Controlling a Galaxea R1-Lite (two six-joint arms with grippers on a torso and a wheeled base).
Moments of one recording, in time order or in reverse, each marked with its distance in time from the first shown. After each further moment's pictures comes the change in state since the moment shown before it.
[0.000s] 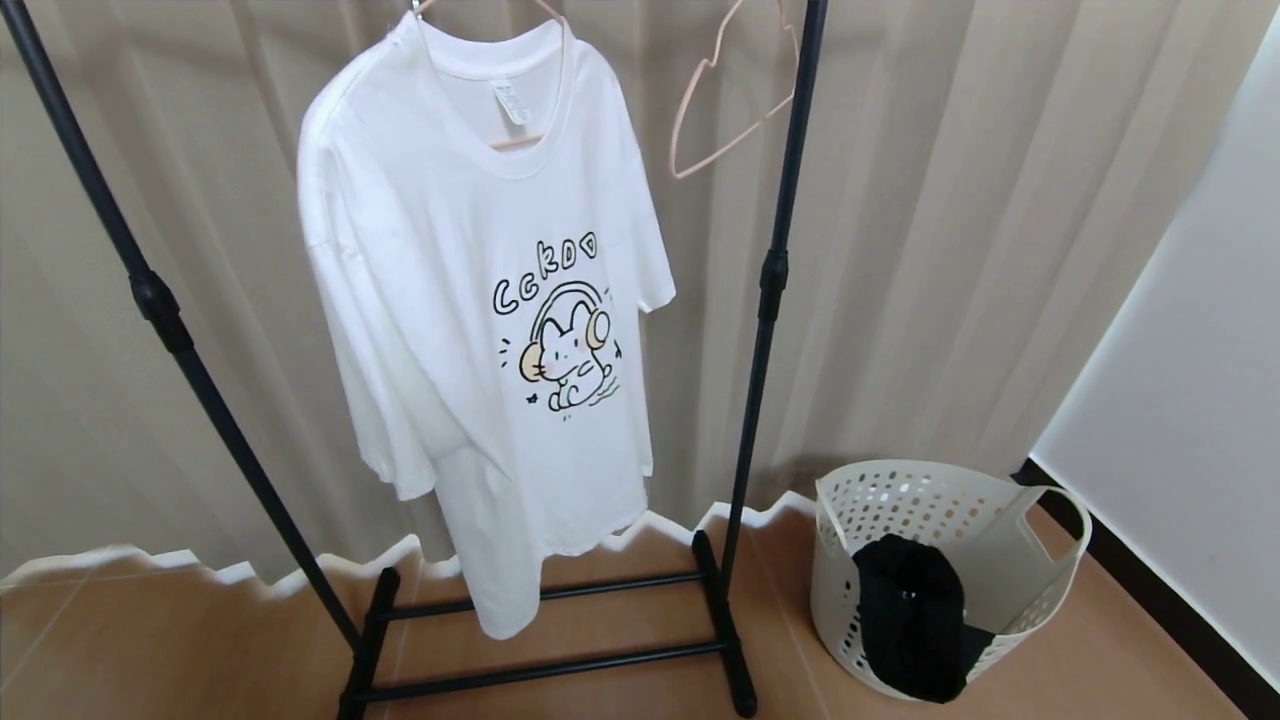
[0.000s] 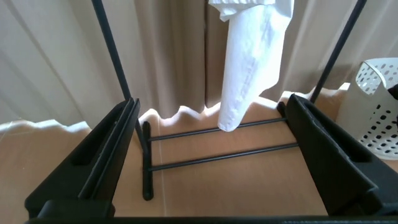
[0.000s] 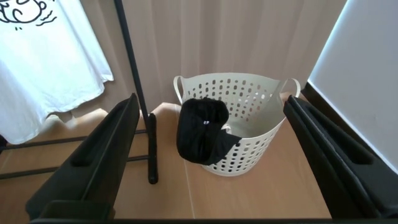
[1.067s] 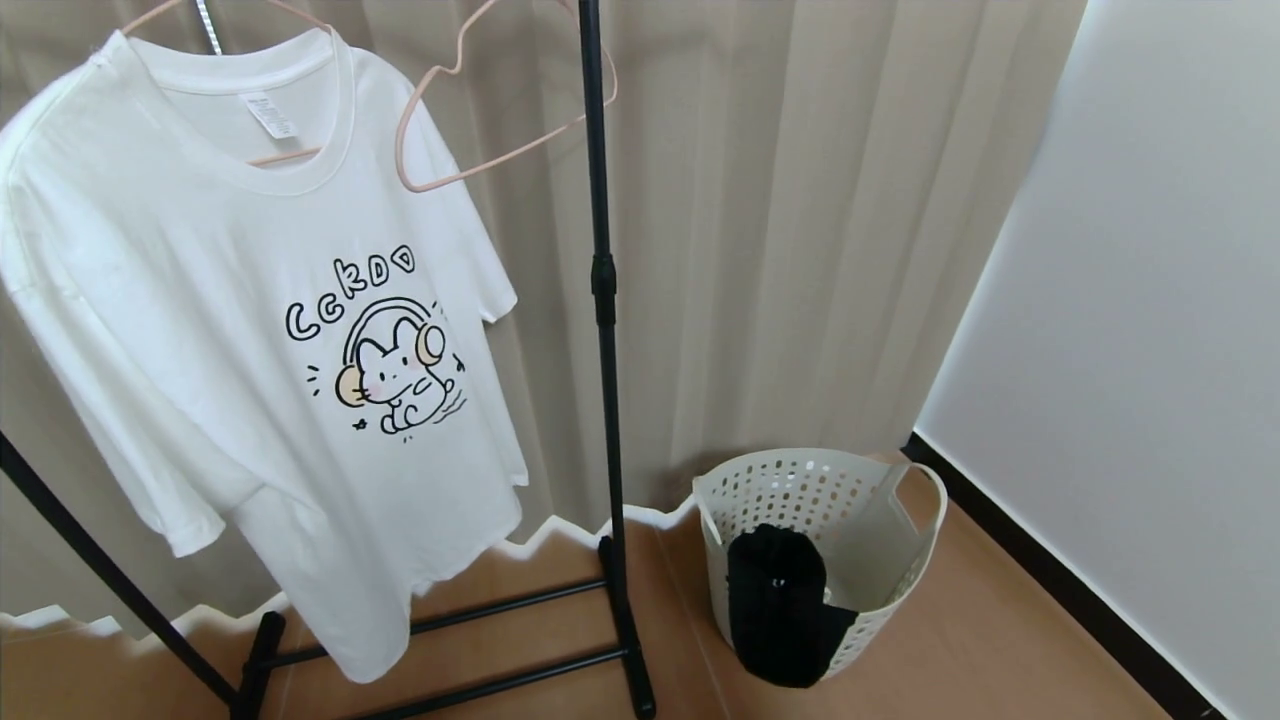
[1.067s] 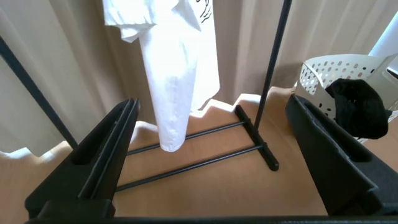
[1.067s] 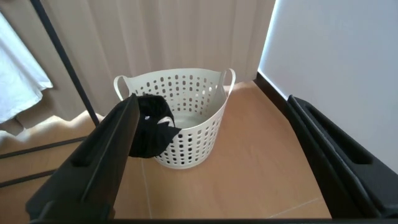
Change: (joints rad) left arm 0.000 0.000 0.001 0.000 -0.001 -0.001; right arm 0.000 0.000 0.000 0.000 -0.002 0.003
